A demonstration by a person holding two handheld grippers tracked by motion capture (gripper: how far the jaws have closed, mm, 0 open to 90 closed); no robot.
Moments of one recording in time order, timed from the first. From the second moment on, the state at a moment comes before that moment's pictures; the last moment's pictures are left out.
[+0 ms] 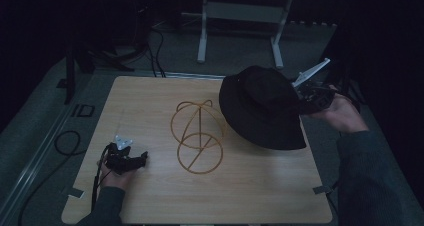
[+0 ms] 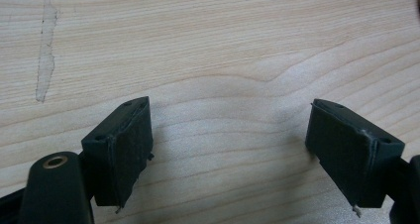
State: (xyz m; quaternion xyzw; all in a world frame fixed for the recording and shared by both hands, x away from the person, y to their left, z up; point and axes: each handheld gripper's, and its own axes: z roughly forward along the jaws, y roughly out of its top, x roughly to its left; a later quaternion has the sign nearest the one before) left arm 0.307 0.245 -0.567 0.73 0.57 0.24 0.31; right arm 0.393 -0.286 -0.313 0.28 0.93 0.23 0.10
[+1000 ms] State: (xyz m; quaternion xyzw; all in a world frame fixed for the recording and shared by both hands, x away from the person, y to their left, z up) left arm 0.308 0.245 -0.567 0.73 0.57 0.24 0.30; right arm 0.383 -0.288 -0.288 0.24 0.92 0.28 0.10
